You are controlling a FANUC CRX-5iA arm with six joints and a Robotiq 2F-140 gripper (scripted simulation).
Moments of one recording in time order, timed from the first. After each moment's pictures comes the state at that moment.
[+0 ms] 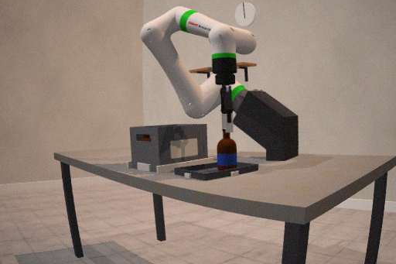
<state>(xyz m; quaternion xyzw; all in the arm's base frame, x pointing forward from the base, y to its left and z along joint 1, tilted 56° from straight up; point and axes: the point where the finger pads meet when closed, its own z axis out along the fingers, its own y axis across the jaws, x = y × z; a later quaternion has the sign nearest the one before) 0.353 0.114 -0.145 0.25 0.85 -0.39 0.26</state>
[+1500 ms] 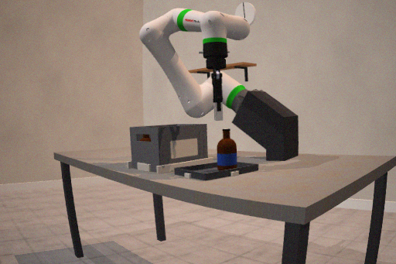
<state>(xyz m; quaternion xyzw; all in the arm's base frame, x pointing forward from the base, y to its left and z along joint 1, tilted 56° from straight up) 0.355 0.152 -0.087 0.25 0.85 -0.39 0.26</state>
